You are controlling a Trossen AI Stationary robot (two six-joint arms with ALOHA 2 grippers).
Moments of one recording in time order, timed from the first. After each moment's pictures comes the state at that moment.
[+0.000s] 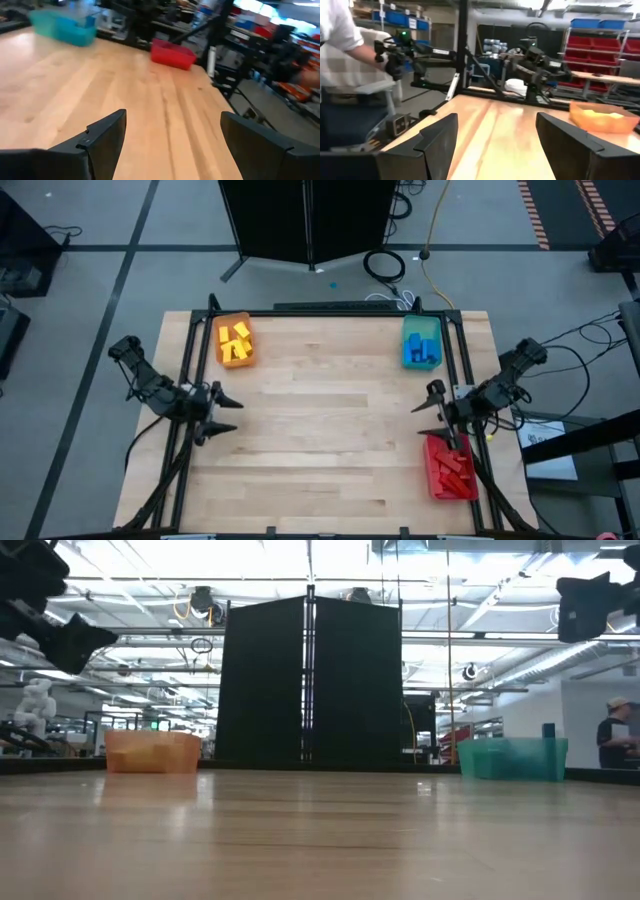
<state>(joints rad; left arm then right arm) -0.76 0.00 0.10 -0.27 -0.60 -0.42 0.72 0.01 0.01 0.10 0.47 -0.10</state>
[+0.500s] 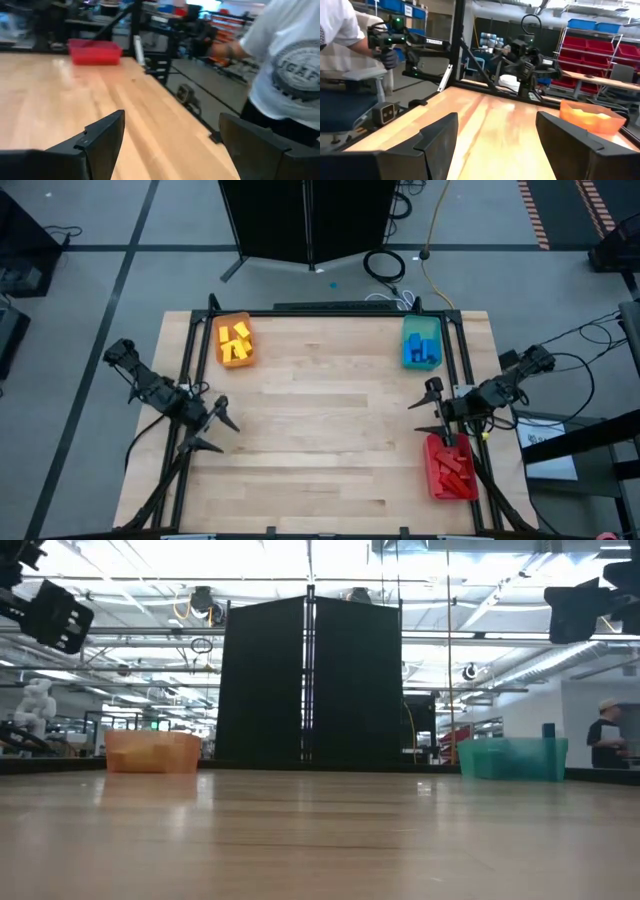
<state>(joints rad) -0.69 0.00 0.07 -0.16 -0.14 -0.20 0.59 0.01 0.01 0.07 0.36 -0.15</state>
